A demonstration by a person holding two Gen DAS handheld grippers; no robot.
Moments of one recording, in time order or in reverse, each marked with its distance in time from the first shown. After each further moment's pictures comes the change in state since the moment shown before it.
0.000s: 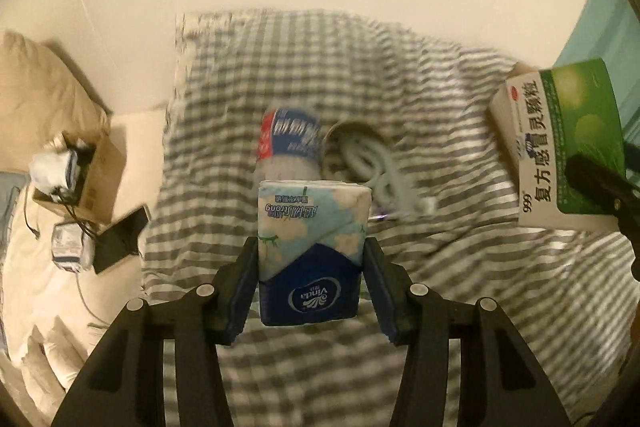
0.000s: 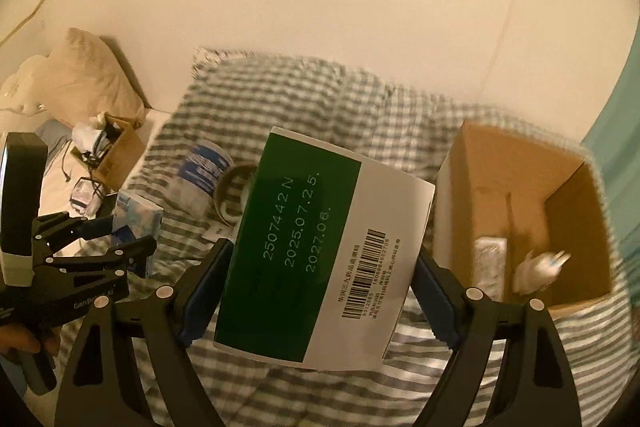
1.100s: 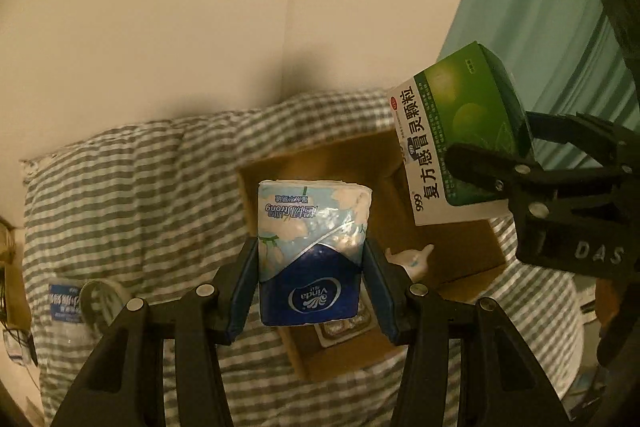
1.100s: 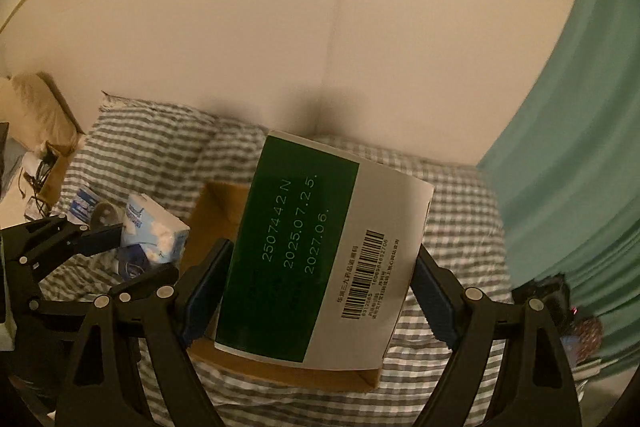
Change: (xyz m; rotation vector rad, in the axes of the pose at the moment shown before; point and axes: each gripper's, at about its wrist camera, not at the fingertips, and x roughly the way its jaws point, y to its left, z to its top) left arm 0.020 -0.276 0.112 0.205 -0.059 -0.207; right arm -0.038 -0.240 0.051 0.042 0.039 -0.142
